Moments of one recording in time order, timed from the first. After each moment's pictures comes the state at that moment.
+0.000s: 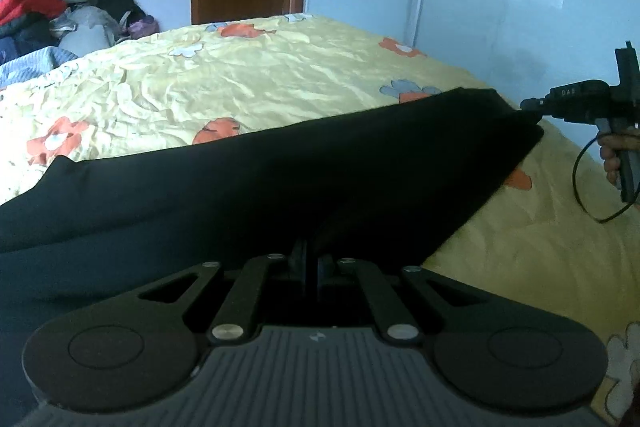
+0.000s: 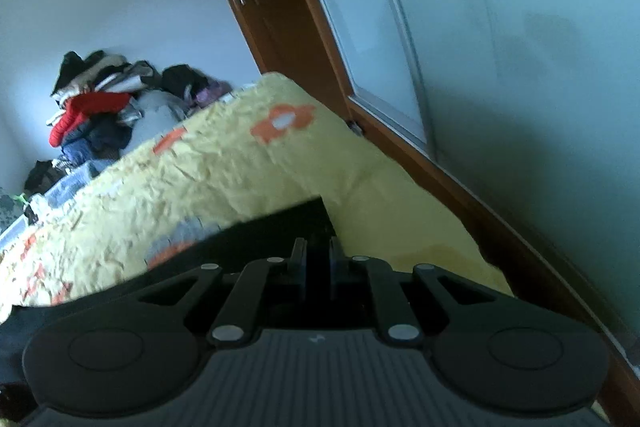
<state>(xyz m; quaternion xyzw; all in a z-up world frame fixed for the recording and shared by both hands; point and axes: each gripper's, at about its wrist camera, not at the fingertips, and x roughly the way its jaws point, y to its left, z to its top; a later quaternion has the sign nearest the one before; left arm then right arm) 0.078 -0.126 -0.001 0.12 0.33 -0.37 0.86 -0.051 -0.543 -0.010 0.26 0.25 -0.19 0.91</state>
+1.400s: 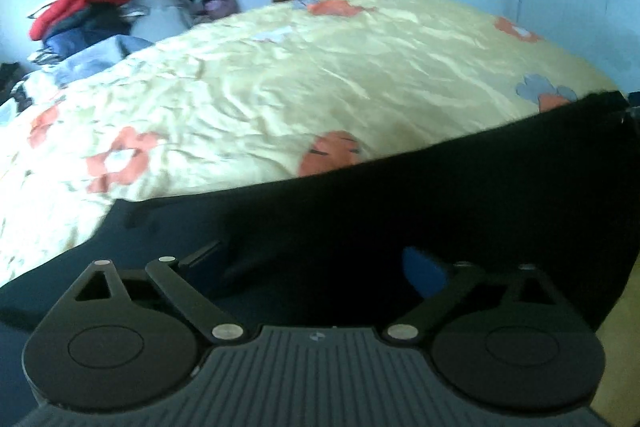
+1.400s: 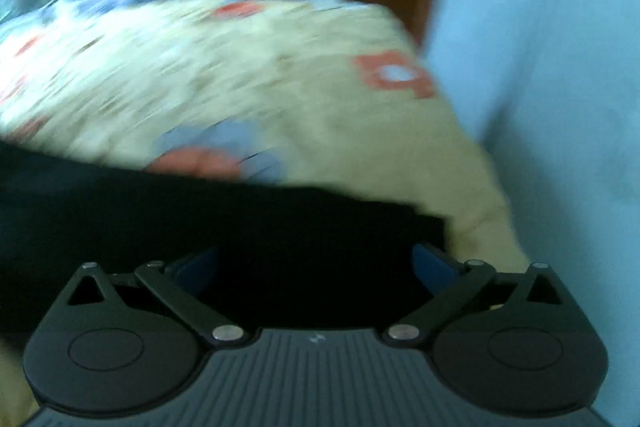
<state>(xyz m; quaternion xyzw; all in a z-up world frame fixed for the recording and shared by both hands) 0.153 -0.150 -0.003 0.17 0.35 -0.22 0.89 0.063 -0.509 -0.013 0.04 0.36 -0.17 0.92</state>
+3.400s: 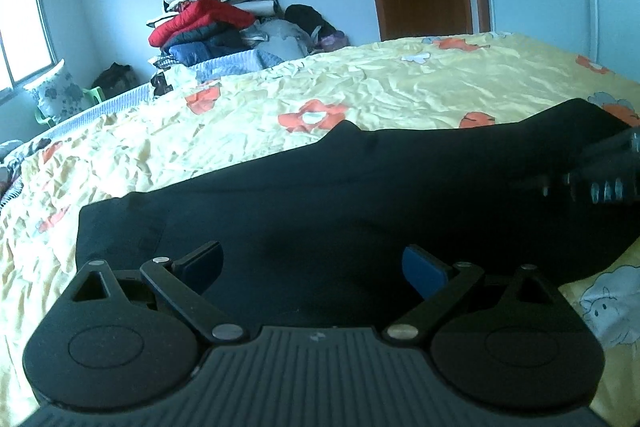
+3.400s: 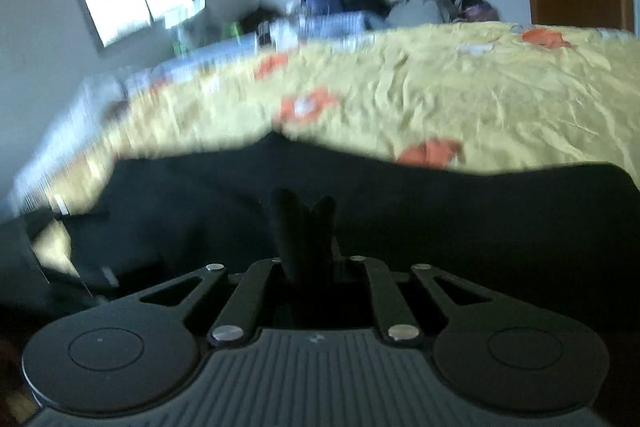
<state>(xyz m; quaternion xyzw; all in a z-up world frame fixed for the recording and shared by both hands) 0.065 -0.017 0.006 0.15 0.27 -0.09 0.95 0.100 -0.229 -0.007 0.06 0.32 0.16 0.93</state>
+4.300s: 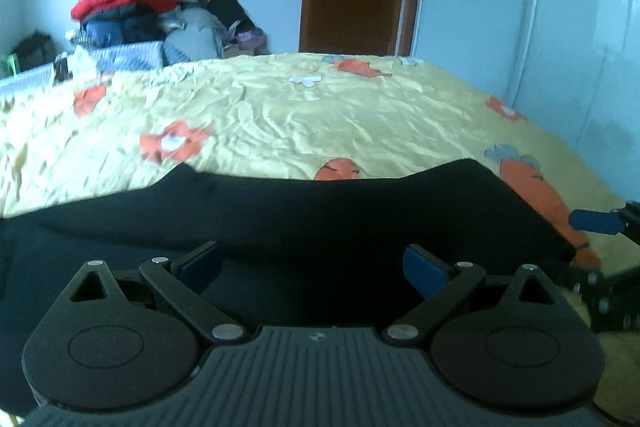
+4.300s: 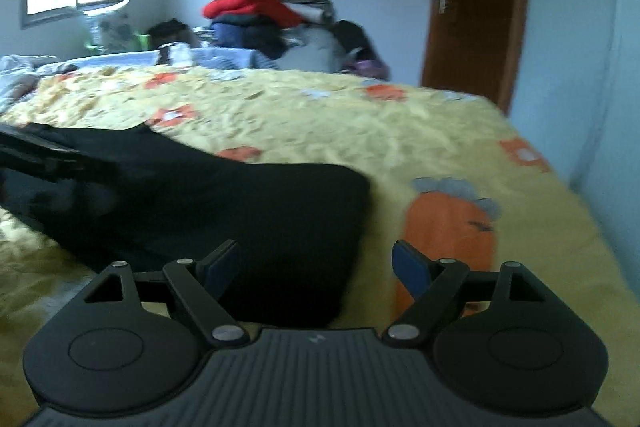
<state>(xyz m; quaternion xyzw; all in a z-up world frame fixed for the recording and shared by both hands) 0.085 -0.106 0.029 0.07 0.30 -0.22 0.93 -0.009 -0.308 0.002 -0.01 0.26 0.02 0.96</state>
